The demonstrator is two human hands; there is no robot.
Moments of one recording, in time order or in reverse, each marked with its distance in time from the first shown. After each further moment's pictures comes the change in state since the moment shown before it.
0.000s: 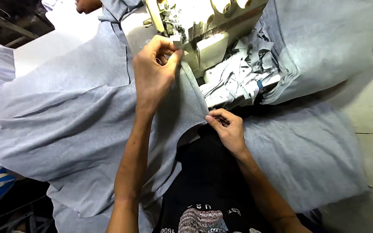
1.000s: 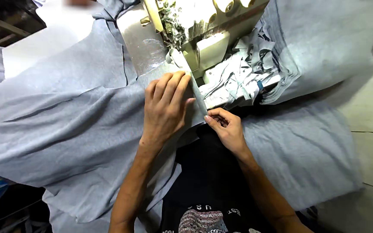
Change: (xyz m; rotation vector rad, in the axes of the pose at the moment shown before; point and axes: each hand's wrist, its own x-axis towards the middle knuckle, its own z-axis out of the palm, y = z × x) left_hand -0.076 0.005 0.004 0.411 -0.118 0.373; right_hand 0.006 -0.001 -0.001 -0.050 -0.054 0.054
